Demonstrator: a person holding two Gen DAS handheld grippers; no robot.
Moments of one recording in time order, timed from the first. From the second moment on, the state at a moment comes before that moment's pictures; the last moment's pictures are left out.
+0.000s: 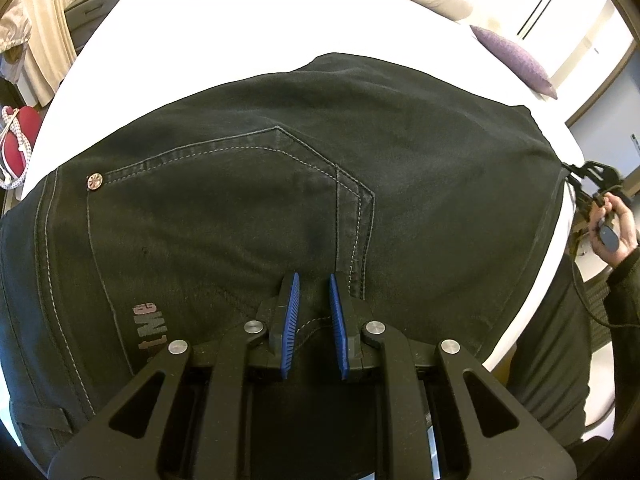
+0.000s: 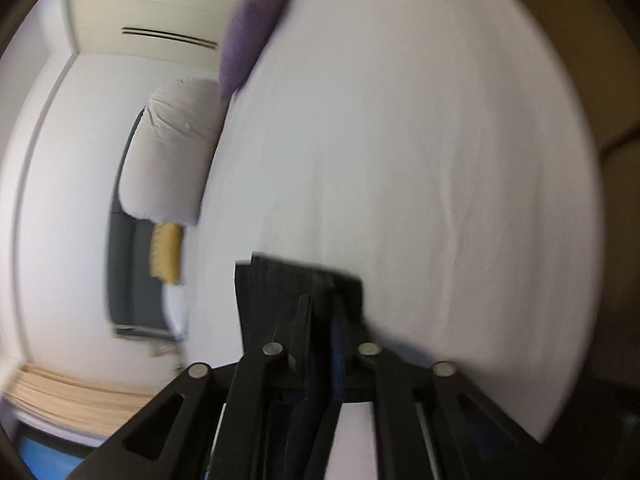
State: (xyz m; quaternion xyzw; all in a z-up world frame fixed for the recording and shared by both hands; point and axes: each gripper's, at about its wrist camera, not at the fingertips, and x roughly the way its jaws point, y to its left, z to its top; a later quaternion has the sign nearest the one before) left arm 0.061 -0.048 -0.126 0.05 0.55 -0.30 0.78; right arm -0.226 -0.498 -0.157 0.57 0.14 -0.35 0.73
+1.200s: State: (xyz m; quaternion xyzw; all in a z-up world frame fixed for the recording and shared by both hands) left arm 0.065 -0.052 -0.124 0.06 0.56 -0.30 0.77; right arm -0.010 -0.535 -0.140 0.10 0.49 -0.14 0.85
